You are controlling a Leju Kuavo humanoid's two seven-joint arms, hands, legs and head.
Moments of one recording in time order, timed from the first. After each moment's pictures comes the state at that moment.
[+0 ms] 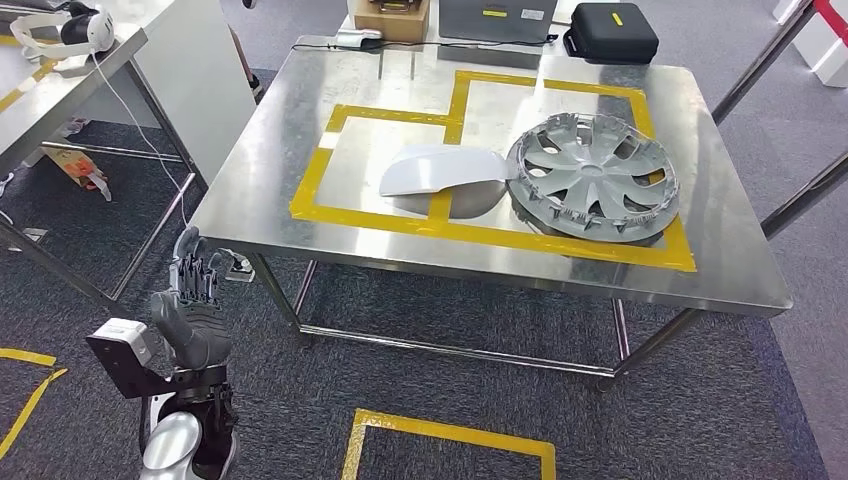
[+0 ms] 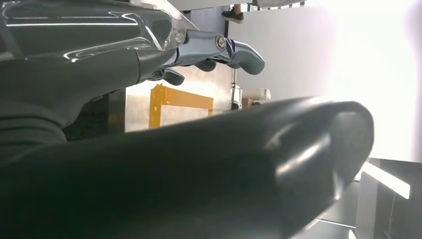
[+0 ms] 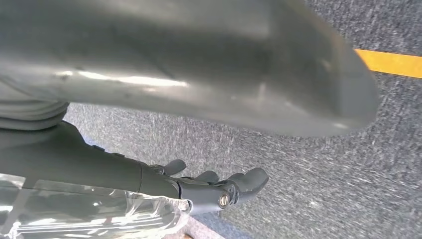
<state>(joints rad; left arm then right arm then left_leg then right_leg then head) -0.05 -0.17 -0.11 -1.29 -0.07 0.09 -0.70 -0.06 0.11 -0.94 -0.17 1.19 -0.13 -0.24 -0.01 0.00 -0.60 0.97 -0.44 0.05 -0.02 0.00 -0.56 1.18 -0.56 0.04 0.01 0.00</state>
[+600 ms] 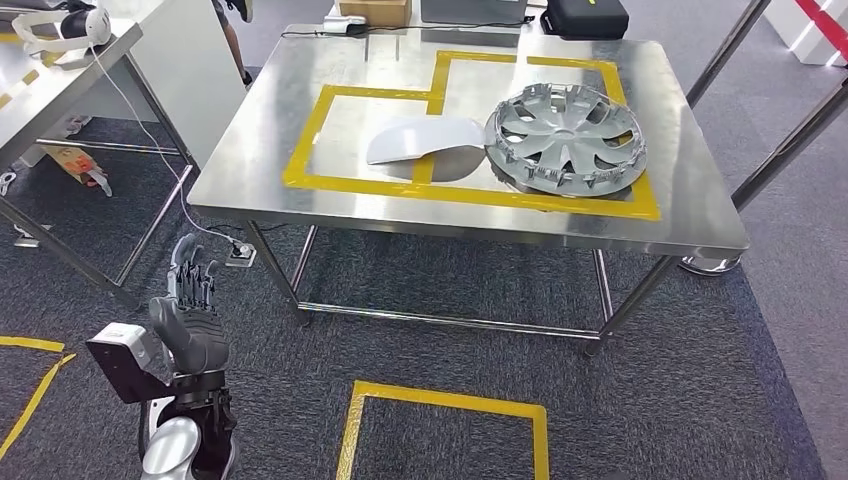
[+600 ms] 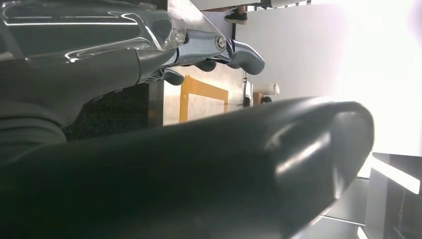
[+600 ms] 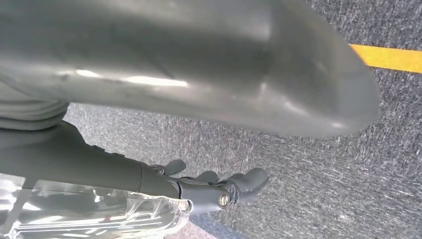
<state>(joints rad) -0.06 -0.17 -0.11 -1.24 -0.07 0.09 -0.70 -0.07 0.12 -0.95 -0.17 1.19 -0.12 -0.24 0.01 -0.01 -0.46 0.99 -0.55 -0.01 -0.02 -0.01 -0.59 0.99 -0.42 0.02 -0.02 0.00</state>
